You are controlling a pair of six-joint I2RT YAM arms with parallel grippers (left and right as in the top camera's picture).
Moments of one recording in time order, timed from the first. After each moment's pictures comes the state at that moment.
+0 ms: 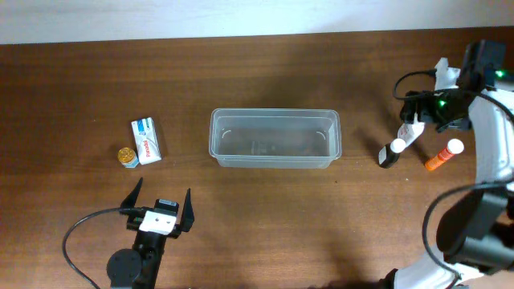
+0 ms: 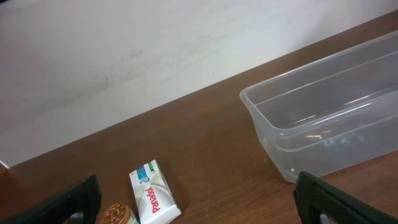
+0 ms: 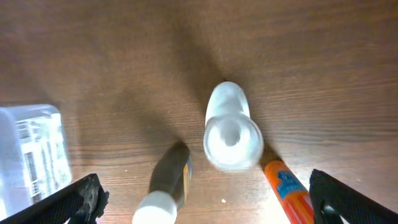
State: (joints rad) left arm -0.04 0.01 0.02 -0.07 0.12 0.33; right arm -0.34 1.84 1.64 -1.08 -0.15 -0.18
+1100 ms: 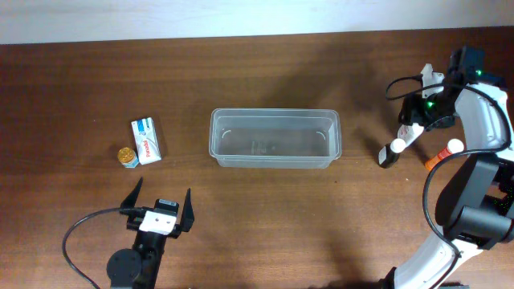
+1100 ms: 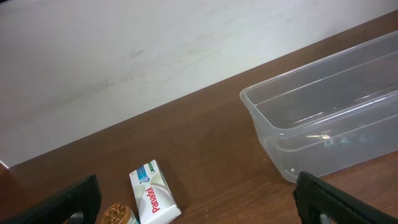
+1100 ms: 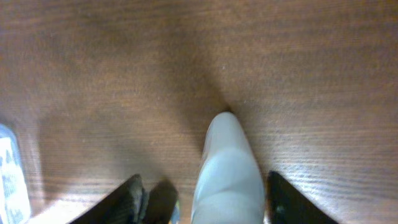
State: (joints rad) left arm -0.04 0.01 0.02 -0.07 0.12 0.33; right arm -0.34 2.00 1.64 -0.97 -0.16 -0.23
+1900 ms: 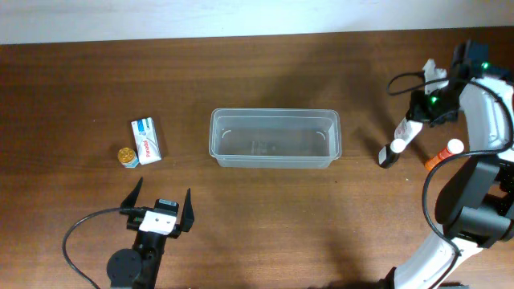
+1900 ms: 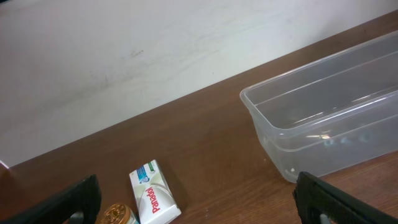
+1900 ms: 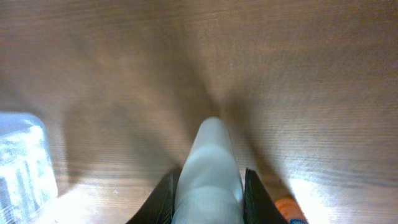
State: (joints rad) left arm -0.04 0.01 0.02 -0.07 0.12 0.33; right arm -0.34 2.01 1.77 -1.11 -0.19 -0.24
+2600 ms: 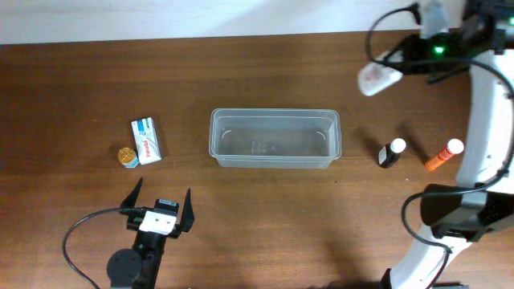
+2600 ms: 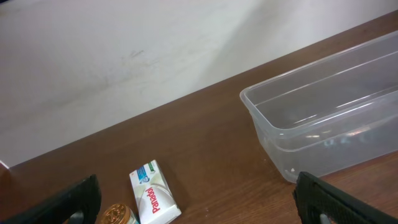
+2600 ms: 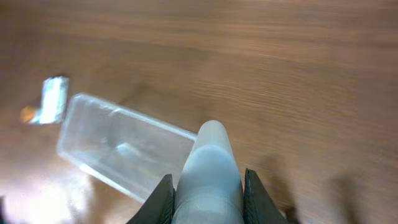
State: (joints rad) left arm -0.04 0.01 0.02 -0.07 0.12 0.33; right arm -0.14 2.02 2.40 -1.51 -0.52 -0.24
